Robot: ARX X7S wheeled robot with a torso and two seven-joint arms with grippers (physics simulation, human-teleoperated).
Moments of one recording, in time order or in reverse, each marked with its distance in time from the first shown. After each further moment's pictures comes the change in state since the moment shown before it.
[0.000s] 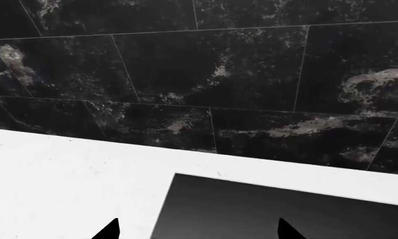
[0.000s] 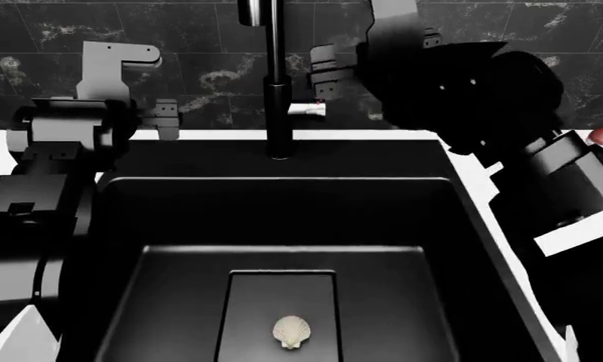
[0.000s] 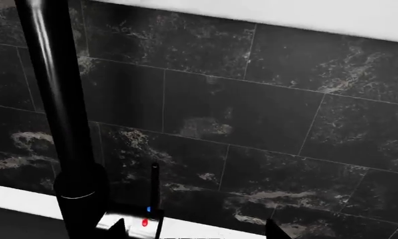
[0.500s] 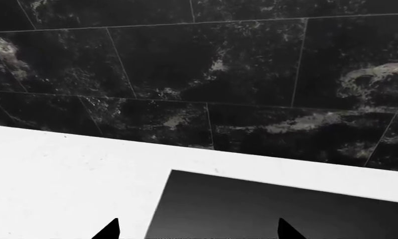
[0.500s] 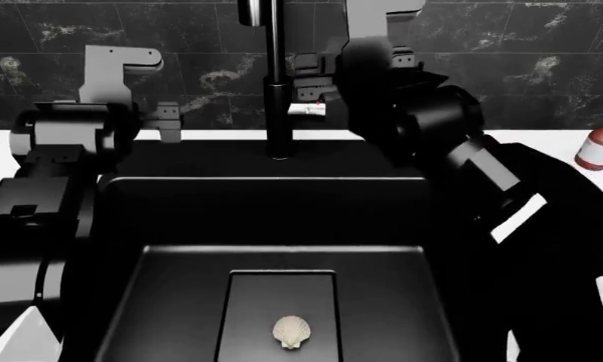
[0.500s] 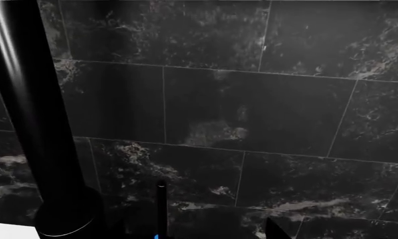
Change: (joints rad) left arm 0.010 0.002 -0.009 0.000 -0.002 0.003 -0.001; right arm 0.034 -0.202 -0.354 0.463 0.183 -0.422 -0.111
